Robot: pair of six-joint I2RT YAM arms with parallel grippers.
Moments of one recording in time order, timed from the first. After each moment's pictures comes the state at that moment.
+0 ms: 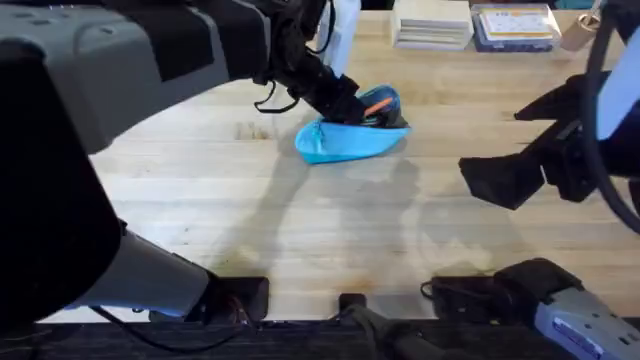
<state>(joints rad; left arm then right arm) -0.43 1.71 1.21 -0.60 0.55 0.27 0.26 0.79 1.10 -1.20 -0.11 -0.36</state>
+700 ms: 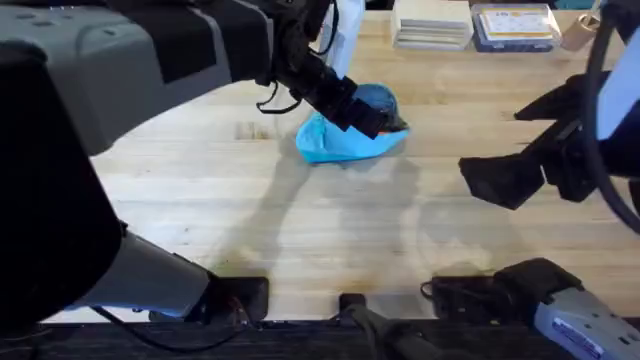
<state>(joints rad) -0.44 1.71 1.21 -0.60 0.54 0.27 0.26 0.79 1.10 -1.20 -0.11 -0.36</state>
